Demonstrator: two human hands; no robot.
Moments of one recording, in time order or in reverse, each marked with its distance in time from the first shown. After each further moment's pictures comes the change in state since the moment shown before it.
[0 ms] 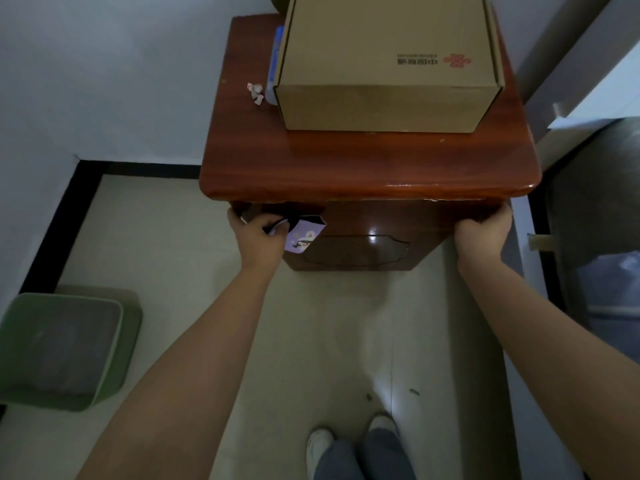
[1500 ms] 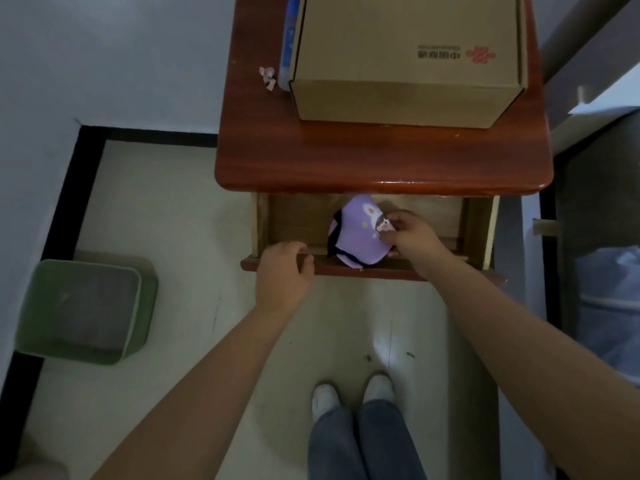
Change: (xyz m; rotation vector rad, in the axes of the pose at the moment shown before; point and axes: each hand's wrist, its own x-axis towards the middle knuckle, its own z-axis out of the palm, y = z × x) left_hand -0.066 0.034 -0.036 0.396 -0.351 -0.012; right_hand -0.054 -0.014 0.043 -0.319 -0.719 0.140
